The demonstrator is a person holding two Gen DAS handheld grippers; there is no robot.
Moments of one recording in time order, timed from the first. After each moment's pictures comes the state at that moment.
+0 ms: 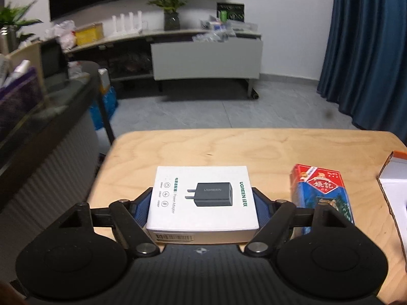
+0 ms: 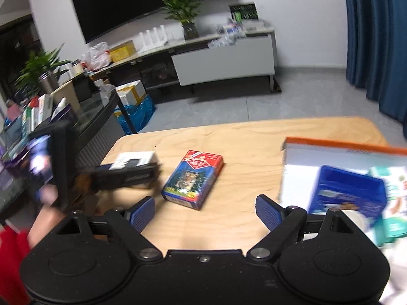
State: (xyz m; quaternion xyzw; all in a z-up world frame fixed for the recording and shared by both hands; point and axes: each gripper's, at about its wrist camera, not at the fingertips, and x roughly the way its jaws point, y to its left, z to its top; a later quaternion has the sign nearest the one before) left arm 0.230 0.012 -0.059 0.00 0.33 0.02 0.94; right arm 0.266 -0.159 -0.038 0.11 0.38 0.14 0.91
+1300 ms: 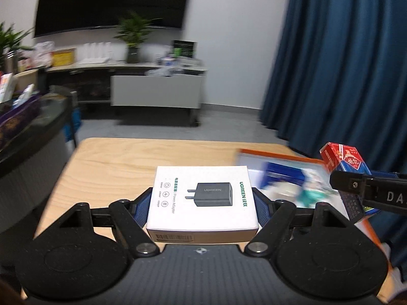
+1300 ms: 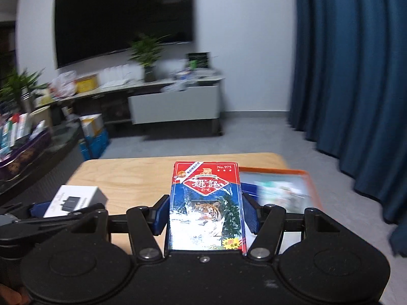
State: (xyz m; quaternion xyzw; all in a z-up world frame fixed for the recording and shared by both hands) left arm 0.058 -0.095 0.008 -0.04 0.26 -0.09 0.96; right arm 0.094 -0.261 0.028 0.04 0.27 0.00 0.96
